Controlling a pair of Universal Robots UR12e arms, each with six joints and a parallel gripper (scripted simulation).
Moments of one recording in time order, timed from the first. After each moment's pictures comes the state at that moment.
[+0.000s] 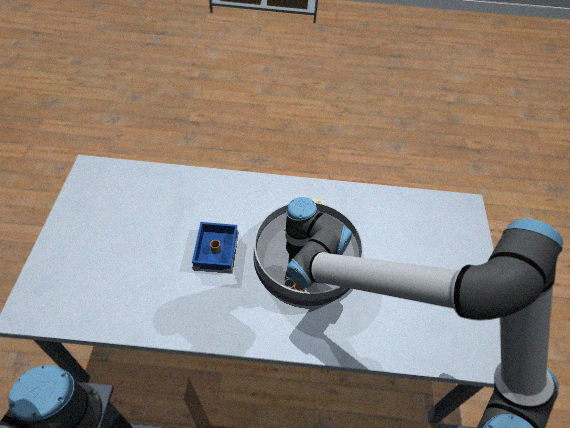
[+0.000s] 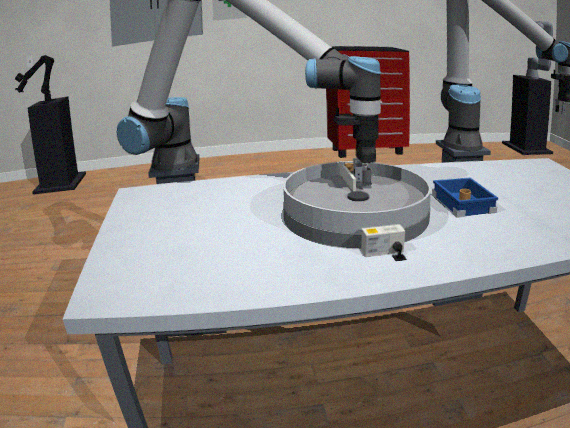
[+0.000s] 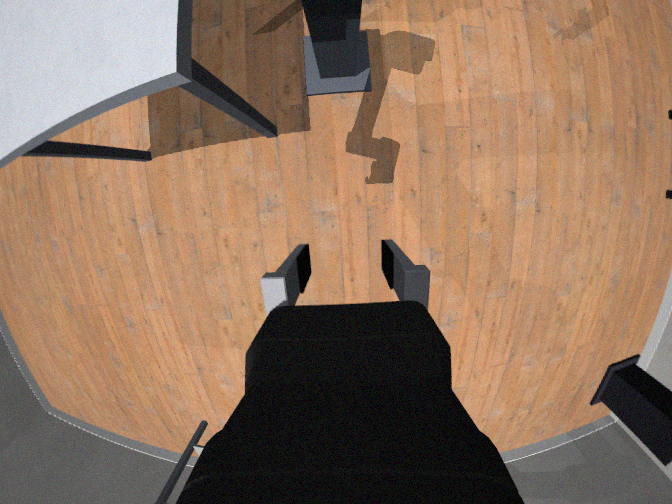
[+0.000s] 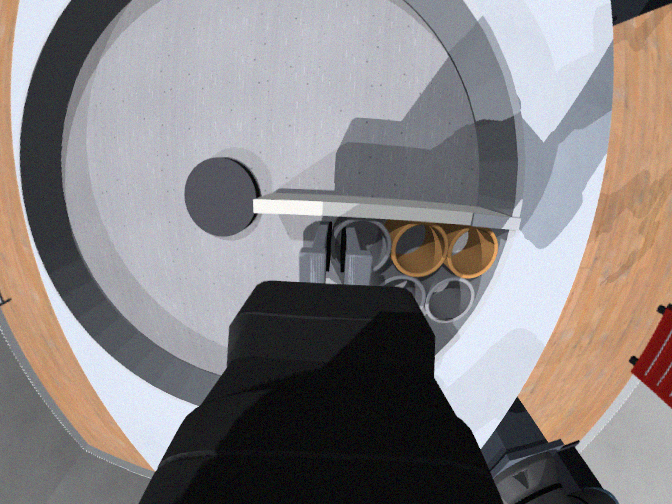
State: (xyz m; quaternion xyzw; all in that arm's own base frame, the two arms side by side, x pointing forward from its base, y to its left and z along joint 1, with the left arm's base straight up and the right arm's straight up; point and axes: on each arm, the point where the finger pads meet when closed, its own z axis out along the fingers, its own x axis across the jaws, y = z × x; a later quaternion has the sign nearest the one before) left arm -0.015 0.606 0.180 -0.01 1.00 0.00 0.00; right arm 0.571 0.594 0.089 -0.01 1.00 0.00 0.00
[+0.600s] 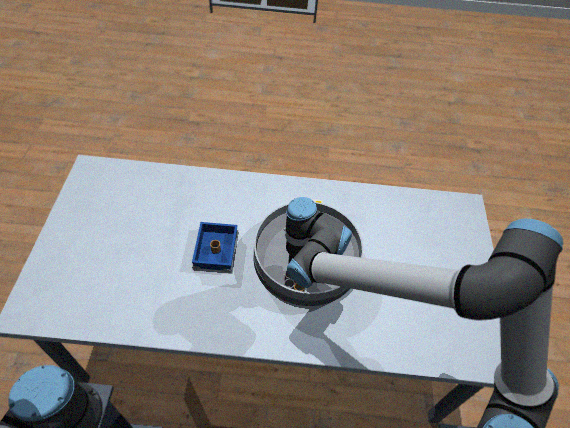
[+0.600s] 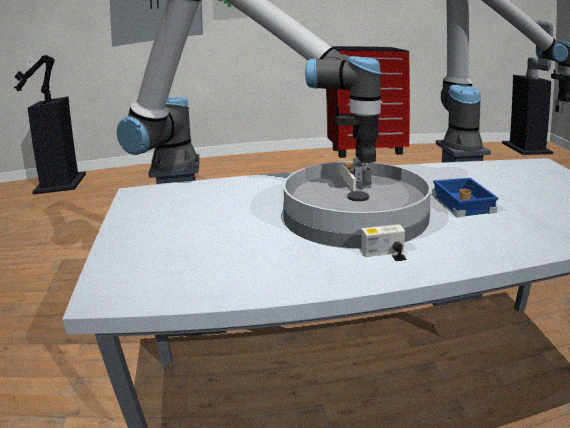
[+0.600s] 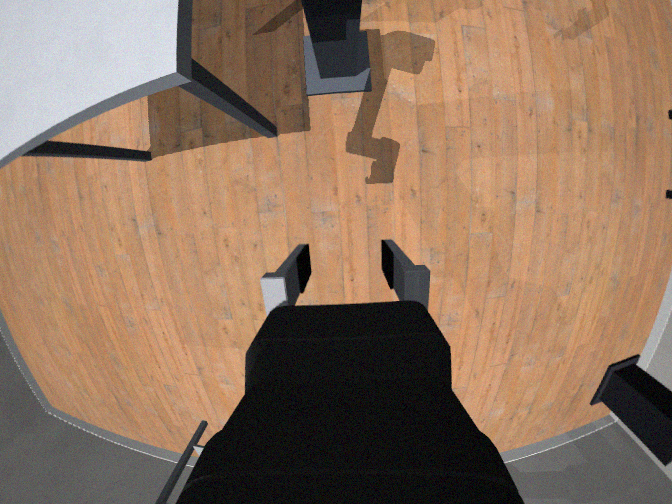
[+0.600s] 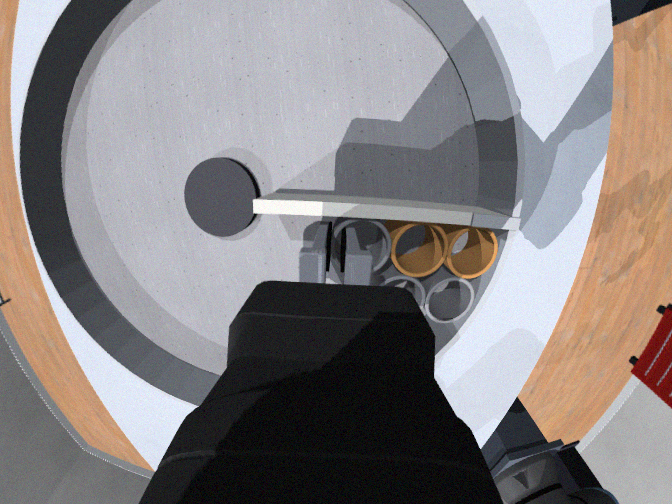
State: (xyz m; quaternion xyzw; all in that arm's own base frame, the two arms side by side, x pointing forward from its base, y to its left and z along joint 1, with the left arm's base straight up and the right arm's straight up) left arm -0.015 0.606 0.180 -0.01 1.00 0.00 0.00; right arm 0.571 0.594 0.089 -0.01 1.00 0.00 0.00
